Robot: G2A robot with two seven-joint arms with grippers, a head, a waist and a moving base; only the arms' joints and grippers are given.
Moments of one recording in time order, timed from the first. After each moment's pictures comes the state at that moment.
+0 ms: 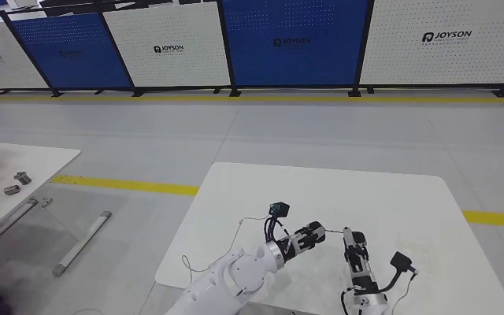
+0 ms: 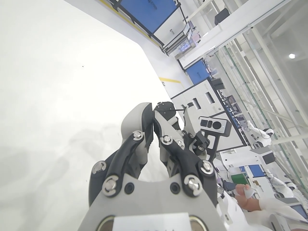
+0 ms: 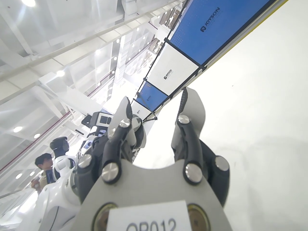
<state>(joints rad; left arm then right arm) 1.27 -1.26 -0.88 -1.52 0.22 -0.13 -0.20 -1.66 -1.39 1.22 -1.55 -0.50 -0.34 -0.30</state>
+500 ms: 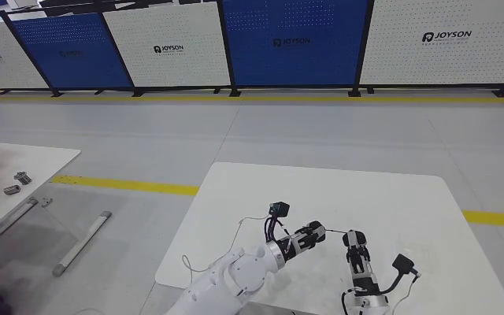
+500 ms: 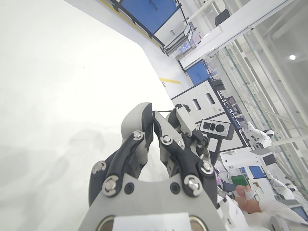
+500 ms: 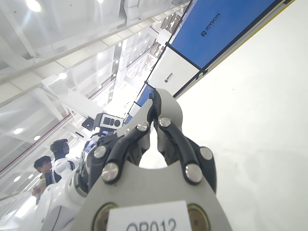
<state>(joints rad) 1.27 -1.26 -0.88 -1.53 0.22 -0.12 -0.20 -1.66 -1.38 1.20 -1.57 -0.50 -0.34 -0.34</state>
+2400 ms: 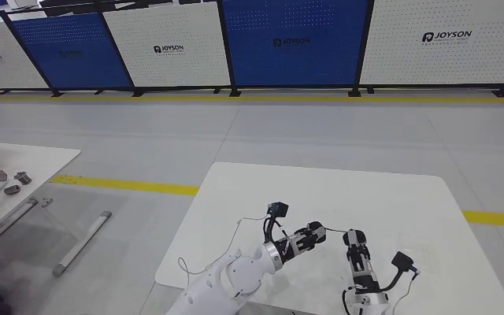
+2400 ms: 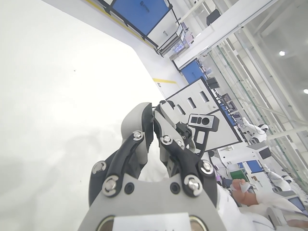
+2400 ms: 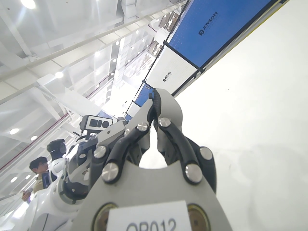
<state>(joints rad) 1.30 -1.25 -0.91 -1.56 0.22 -0.18 -0.22 -1.63 -1.37 1.19 -1.54 -0.49 -0.33 -0.33</state>
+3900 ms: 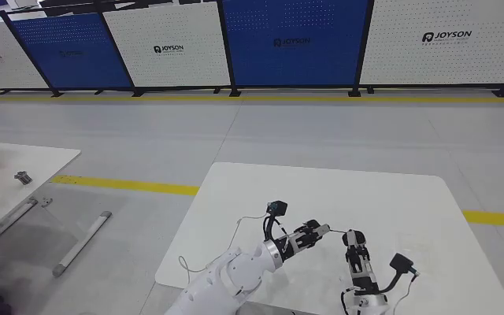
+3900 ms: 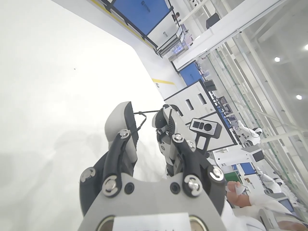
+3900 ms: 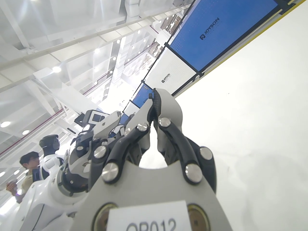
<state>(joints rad) 1.29 -1.25 -0.91 -1.54 0.19 -0.16 -0.22 -1.64 -1.37 1.19 -1.54 -0.57 -0.34 -0.37</state>
